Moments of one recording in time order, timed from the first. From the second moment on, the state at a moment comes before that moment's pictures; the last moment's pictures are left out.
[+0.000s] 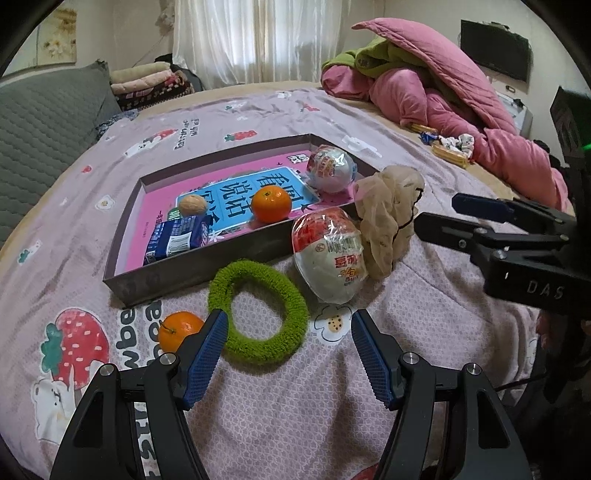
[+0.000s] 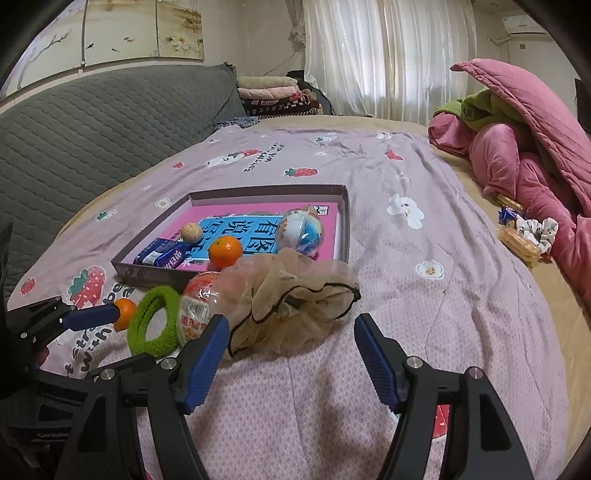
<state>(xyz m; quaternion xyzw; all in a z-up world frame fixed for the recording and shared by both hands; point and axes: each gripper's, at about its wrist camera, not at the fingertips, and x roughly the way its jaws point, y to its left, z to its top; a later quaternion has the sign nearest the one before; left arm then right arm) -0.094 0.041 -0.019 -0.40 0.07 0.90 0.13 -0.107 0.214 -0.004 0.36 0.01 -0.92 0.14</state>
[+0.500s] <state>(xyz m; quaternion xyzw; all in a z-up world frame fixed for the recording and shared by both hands) -0.108 0.047 -0.035 -0.41 0.07 0.90 0.14 -0.116 0.220 -0.013 0.37 0.00 -0.92 0.12</state>
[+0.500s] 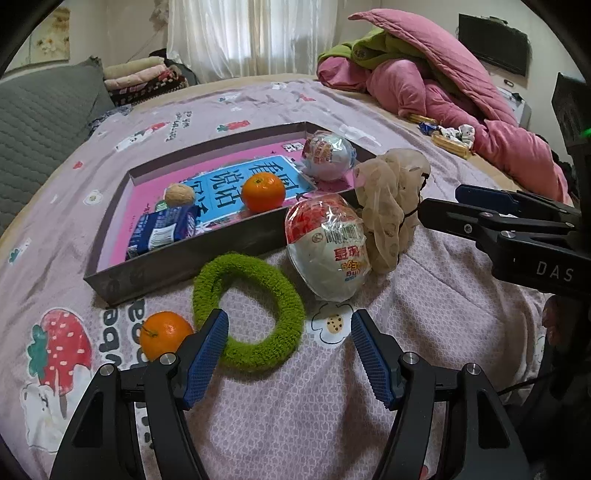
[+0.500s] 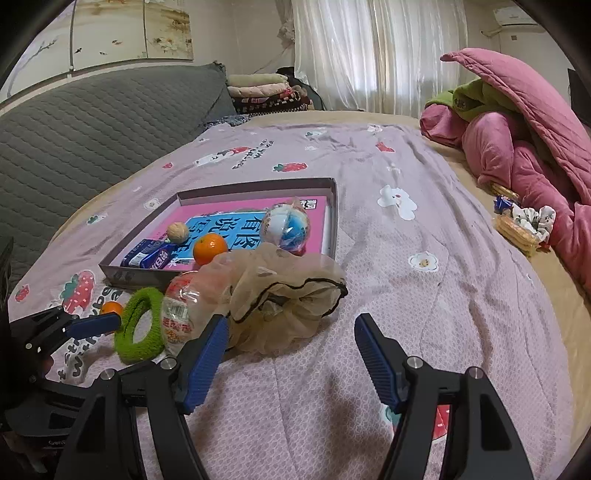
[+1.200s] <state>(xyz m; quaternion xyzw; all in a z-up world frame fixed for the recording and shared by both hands) -0.123 0.051 -0.049 -0.42 0.07 0.89 0.14 -0.142 0.218 -0.026 0.38 -0.03 -0.92 0.12</state>
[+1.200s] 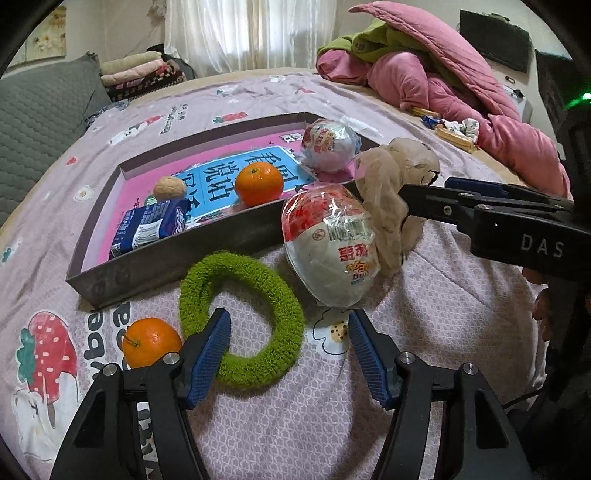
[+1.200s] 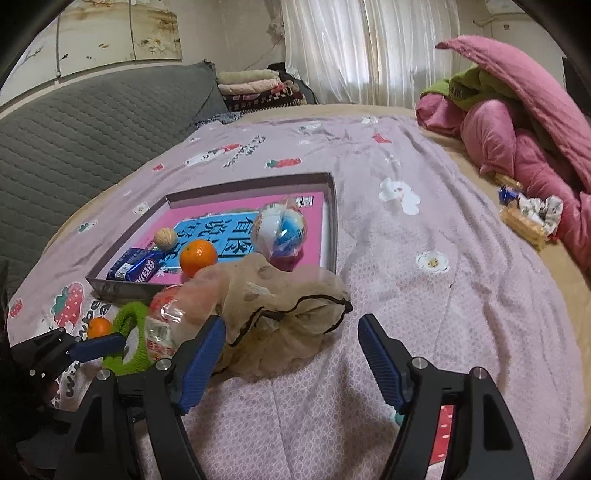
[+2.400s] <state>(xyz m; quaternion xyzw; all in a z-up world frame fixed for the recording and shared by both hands) -0.126 0.051 -0.055 -0.43 0.06 0.89 0.16 -0.149 0.218 -0.034 0.35 -0.01 -0.93 0.13</state>
